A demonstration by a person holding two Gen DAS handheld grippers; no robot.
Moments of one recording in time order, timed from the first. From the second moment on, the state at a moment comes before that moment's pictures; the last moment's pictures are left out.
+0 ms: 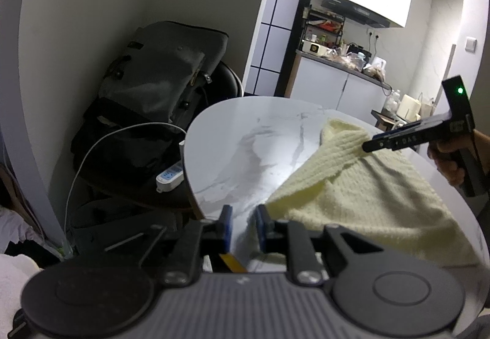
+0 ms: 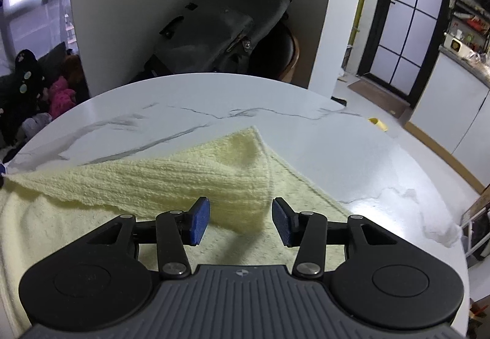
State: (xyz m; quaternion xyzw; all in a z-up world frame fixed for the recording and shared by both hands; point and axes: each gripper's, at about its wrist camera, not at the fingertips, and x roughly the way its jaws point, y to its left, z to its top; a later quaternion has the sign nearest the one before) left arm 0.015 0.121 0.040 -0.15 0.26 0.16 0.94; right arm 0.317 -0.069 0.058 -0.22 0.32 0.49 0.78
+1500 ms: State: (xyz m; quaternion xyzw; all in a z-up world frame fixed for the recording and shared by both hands) left arm 0.000 0.128 0.038 -0.15 0.22 0.10 0.96; right arm 0.316 0.058 0.102 -0.21 0.29 0.49 0.79
